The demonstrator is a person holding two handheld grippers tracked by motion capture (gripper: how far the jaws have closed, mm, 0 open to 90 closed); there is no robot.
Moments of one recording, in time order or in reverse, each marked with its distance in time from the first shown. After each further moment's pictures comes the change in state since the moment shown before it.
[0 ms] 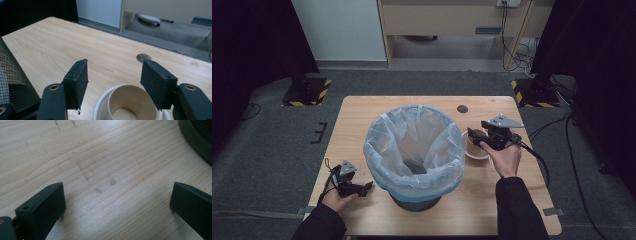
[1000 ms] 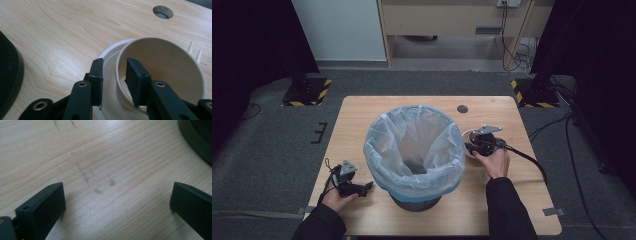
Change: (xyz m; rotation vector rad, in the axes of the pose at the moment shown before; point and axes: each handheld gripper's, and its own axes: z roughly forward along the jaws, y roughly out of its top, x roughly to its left) left arm 0.000 0.000 0.000 -0.001 -0.003 0.002; right arm 0.001 -0.043 0.045 0.298 0.017 -0.080
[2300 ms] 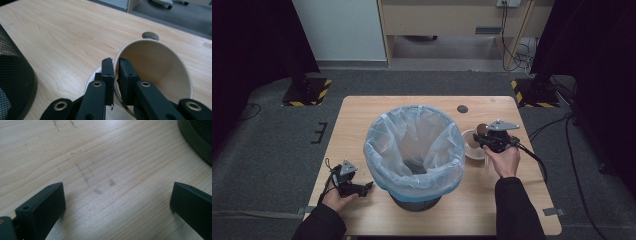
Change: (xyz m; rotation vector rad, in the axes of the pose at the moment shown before) left arm 0.000 0.000 0.000 0.001 0.000 0.001; right arm -0.017 0.008 -0.041 -0.177 0.027 0.030
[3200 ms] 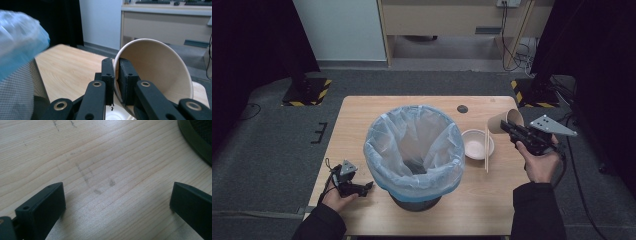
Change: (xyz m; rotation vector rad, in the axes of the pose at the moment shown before) left arm 0.000 0.000 0.000 0.001 -0.001 0.000; right arm -0.016 0.025 -0.109 -0.323 -0.017 0.062
